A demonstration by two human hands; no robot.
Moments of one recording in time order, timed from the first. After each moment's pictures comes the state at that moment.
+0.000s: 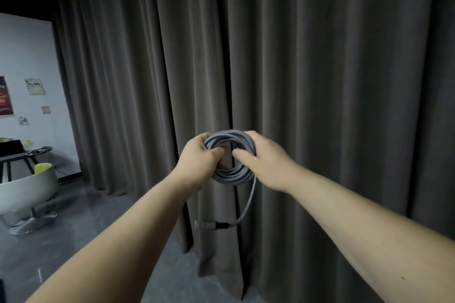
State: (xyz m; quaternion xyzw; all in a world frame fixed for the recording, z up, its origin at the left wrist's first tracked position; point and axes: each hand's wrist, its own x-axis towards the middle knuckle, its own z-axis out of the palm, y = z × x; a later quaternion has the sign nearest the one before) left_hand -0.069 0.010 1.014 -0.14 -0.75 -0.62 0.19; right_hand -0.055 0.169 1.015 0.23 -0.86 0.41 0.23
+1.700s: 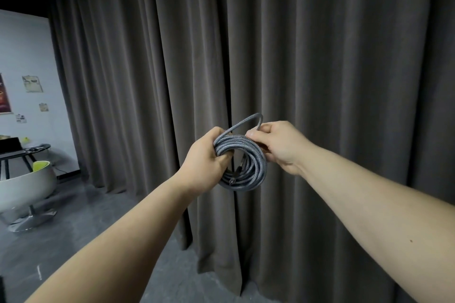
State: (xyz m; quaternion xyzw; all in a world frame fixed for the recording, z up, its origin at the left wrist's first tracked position) left_hand -0.053 0.013 1.010 -0.28 -0.81 -0.43 0.29; right_hand -0.057 0.181 1.036 0.14 -0.74 0.65 0.09
